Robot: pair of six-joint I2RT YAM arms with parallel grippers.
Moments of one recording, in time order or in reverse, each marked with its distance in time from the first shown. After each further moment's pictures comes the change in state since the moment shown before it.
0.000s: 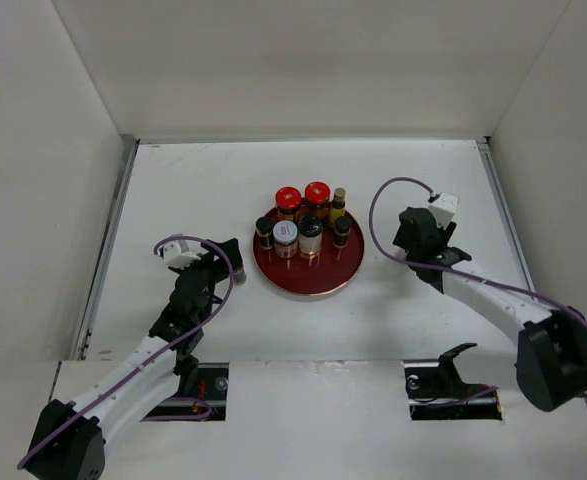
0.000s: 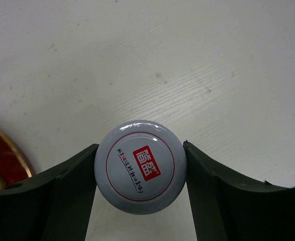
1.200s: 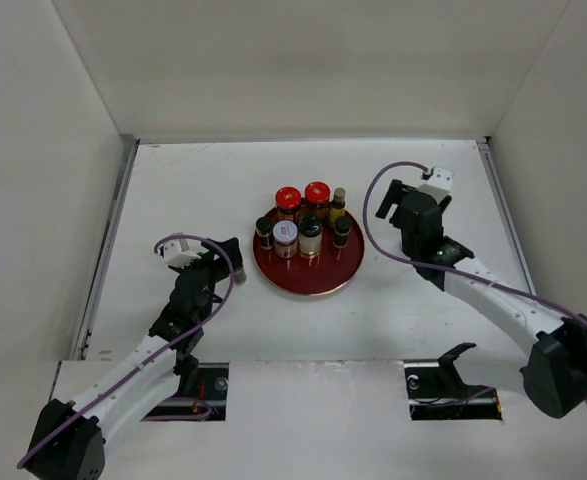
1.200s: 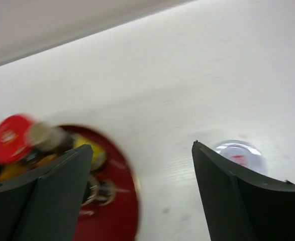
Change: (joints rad) left arm -0.003 0.004 0.011 -0.007 -0.001 0.005; right arm 0.144 -0.085 0.113 0.177 -0.065 -0.115
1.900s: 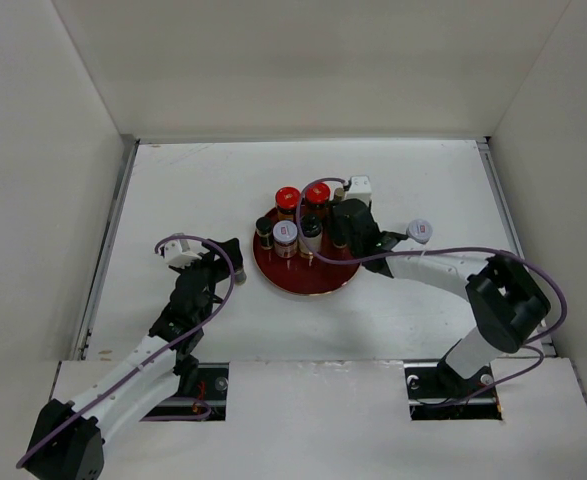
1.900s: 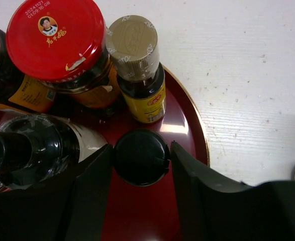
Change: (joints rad) left arm -0.008 -0.004 0.000 -0.005 -0.005 0.003; right arm 0.203 0.409 0.154 0.019 -0.085 -0.049
